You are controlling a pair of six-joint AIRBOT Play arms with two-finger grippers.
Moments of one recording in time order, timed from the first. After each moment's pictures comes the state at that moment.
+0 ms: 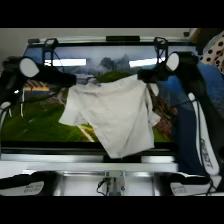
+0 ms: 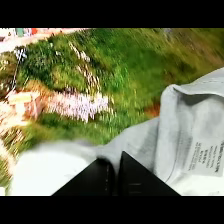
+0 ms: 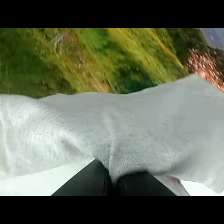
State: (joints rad) left arm -0.27 -1.43 1.53 1.39 -1.09 -1.62; right arm 0.22 -1.56 1.64 -1.39 1.06 1.67
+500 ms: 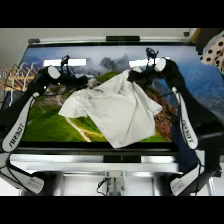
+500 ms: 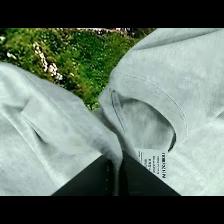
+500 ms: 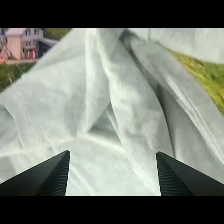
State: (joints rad) left arm -0.20 -1.75 1.59 1.10 -0.91 -1.64; right arm 0.18 -1.81 1.76 -1.14 1.06 1.61
